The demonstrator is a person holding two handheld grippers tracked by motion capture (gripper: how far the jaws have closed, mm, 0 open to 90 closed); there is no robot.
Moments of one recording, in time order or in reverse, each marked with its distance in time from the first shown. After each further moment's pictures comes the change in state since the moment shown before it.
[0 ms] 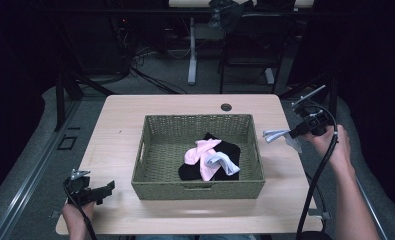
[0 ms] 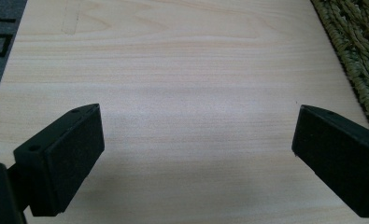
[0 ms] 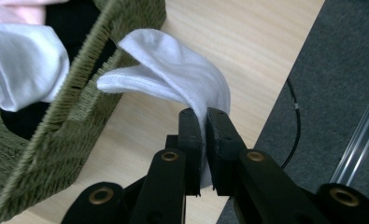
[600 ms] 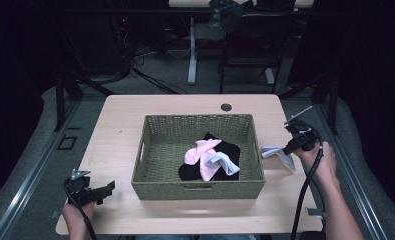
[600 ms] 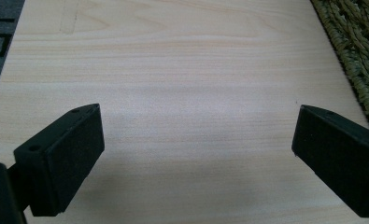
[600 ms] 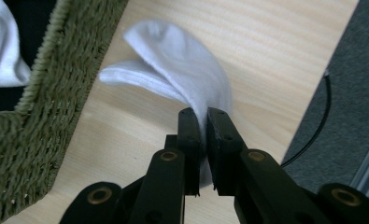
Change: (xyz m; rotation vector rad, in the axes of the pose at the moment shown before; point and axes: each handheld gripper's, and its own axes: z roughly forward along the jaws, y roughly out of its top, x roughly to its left) left arm 0.000 0.000 0.001 0.001 -0.002 0.005; right arm -0.005 -0.024 0.075 0.103 0.045 0.087
